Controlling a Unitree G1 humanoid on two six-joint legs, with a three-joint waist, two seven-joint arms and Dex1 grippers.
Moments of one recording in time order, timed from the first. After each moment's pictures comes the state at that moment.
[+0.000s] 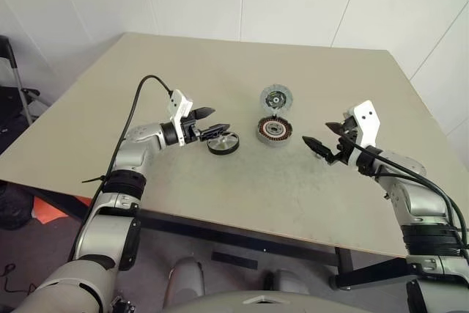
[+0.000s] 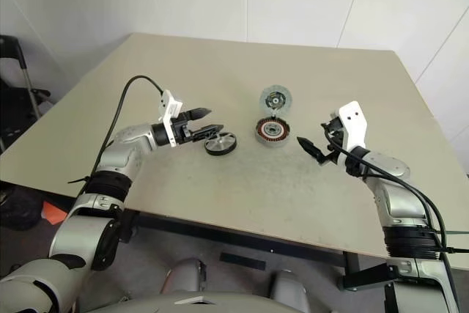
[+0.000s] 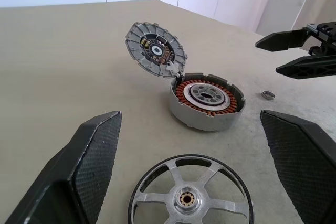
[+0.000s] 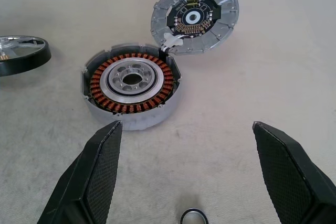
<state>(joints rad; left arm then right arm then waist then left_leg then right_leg) -0.69 0.29 0.02 0.61 -0.31 0.17 -1.06 -0.26 -0.59 -0.14 0.06 0.31 0.39 0.69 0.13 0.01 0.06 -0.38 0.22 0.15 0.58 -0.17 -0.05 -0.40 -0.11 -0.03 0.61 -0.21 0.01</state>
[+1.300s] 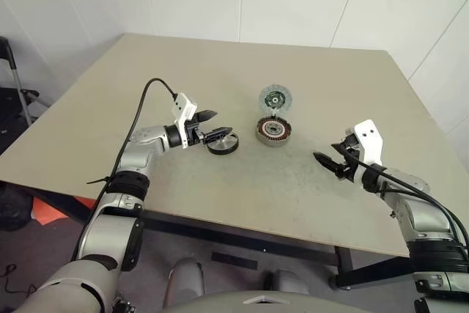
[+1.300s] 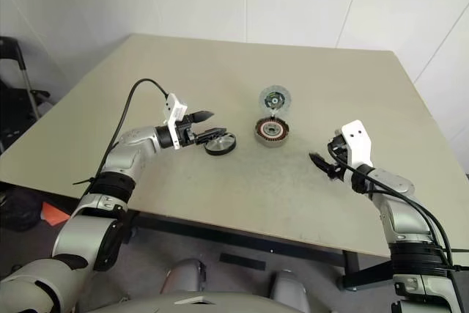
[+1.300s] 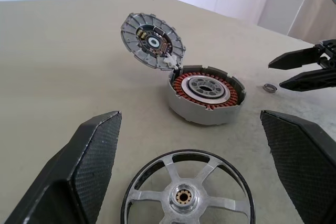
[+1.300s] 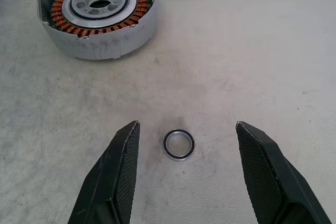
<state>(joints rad) -0.69 0.28 0.00 0.65 -0.28 0.13 -1.04 -0.15 -0.60 -0.14 0.07 0.26 0.42 0.64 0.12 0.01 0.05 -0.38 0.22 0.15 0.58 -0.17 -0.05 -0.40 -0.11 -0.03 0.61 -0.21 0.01</state>
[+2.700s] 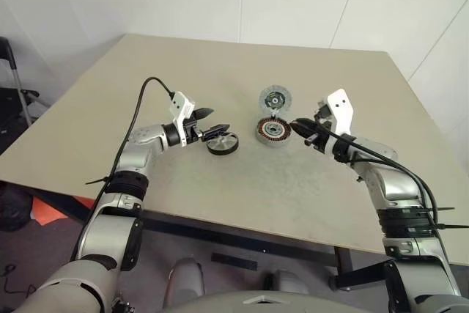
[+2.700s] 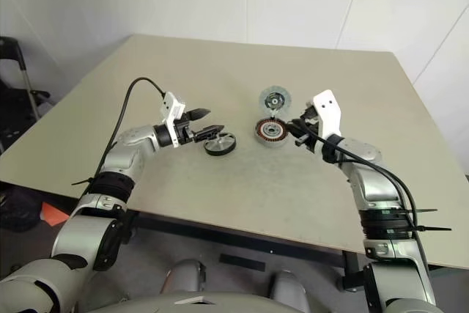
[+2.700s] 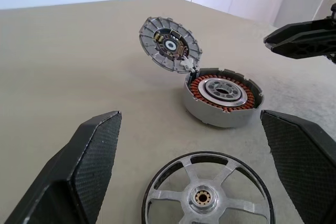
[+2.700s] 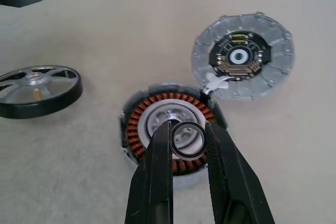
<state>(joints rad) -0.69 0.28 0.01 0.65 -0.27 0.12 -0.99 -0.42 -0.47 -0.01 0.11 0.24 0.47 0.65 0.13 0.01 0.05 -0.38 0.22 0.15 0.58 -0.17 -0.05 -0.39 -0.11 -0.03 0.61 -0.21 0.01</state>
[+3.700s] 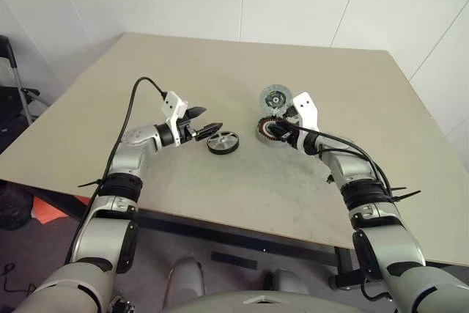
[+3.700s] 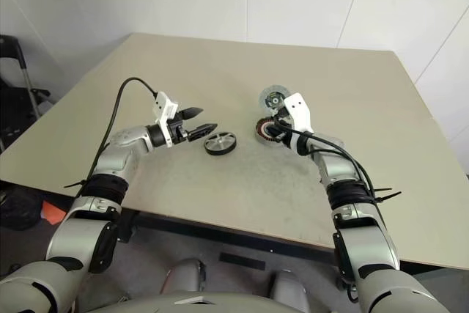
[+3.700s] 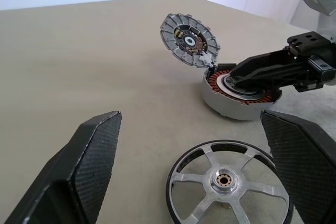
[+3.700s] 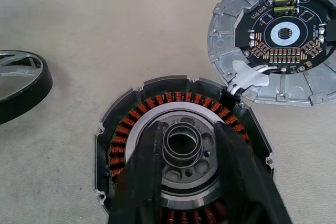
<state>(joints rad) -0.67 0.31 0.03 0.62 -0.27 0.12 -0.97 -0.62 -0.36 0.05 0.57 0.13 0.27 0.63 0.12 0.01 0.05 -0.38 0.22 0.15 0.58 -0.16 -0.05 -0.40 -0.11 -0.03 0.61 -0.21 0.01</state>
